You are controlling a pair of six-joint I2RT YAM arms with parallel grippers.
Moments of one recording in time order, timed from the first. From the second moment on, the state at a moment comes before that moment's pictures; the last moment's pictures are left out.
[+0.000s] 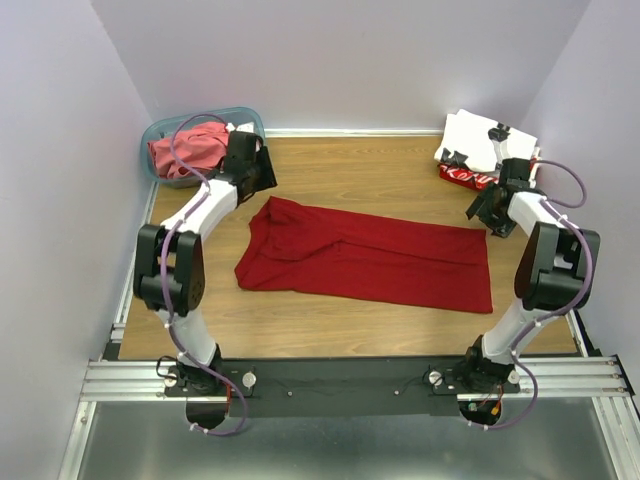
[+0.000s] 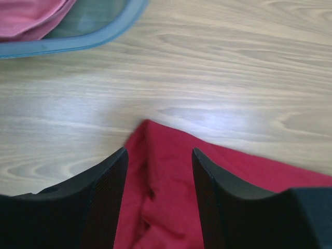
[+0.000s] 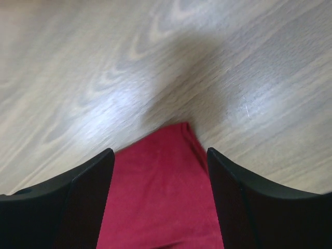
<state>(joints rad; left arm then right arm) -0.20 1.81 1.38 -0.25 -0.05 -0.39 -0.22 1.79 1.19 -0.44 0.12 0.42</state>
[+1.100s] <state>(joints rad) -0.76 1.67 0.94 -0.20 -0.12 -0.39 -0.22 1.39 1.01 -0.49 0.04 0.44</state>
